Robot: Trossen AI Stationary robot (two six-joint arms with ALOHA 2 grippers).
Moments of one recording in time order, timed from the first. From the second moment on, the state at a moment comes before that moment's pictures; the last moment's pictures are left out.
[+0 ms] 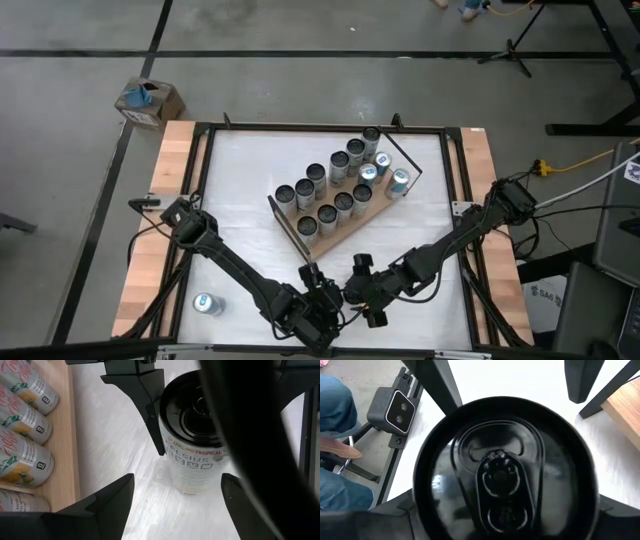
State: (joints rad) left arm -0.61 2.25 2.02 -0.88 -0.68 -0.80; right arm 0.60 1.74 1.21 -0.37 0.14 0.39
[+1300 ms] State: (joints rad) left arm -0.61 2.25 2.02 -0.87 -0.68 -0.80; right arm 0.77 1.60 1.20 -0.68 0.36 0.72
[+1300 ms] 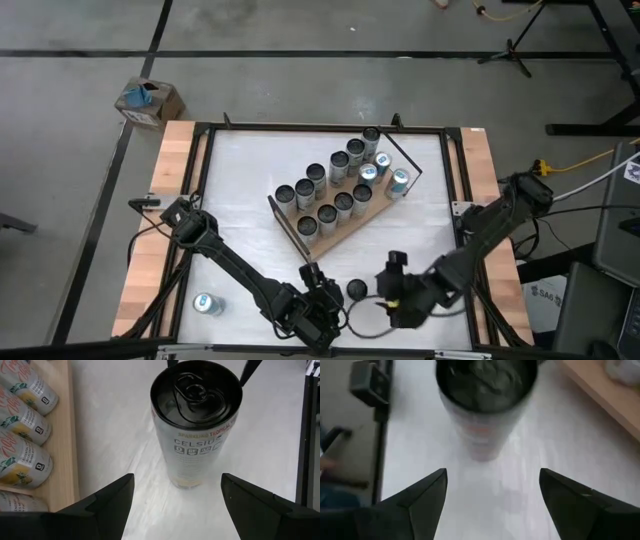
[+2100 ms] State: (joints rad) left arm -0.61 2.25 2.02 -0.87 -0.68 -0.80; right arm 0.87 1.61 0.82 -0.01 0.71 0.82
